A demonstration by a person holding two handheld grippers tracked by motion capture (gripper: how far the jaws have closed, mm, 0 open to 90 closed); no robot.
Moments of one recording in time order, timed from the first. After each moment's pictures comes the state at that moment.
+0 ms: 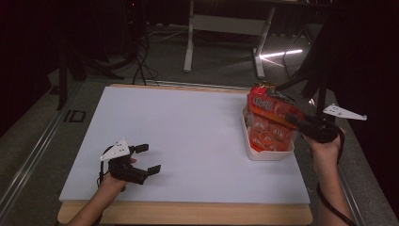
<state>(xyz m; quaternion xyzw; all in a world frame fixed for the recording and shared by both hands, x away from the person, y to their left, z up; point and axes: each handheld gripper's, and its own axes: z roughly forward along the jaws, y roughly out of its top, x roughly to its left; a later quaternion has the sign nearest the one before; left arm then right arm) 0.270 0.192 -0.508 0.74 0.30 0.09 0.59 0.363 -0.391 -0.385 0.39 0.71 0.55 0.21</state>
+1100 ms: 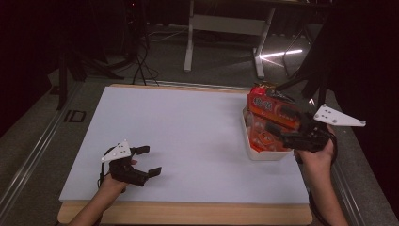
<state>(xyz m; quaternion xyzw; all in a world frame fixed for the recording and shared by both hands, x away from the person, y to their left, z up) 0.268 0.191 -0.510 0.75 0.30 0.08 0.59 0.302 -0.308 -0.336 0.28 0.72 0.60 0.19</state>
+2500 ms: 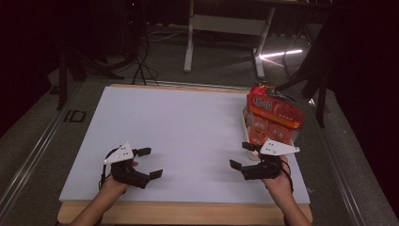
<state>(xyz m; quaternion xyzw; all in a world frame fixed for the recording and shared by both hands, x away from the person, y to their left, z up) 0.266 0.186 -0.515 0.76 0.29 0.09 0.58 0.293 -0.254 -0.462 0.27 0.80 0.53 0.13</state>
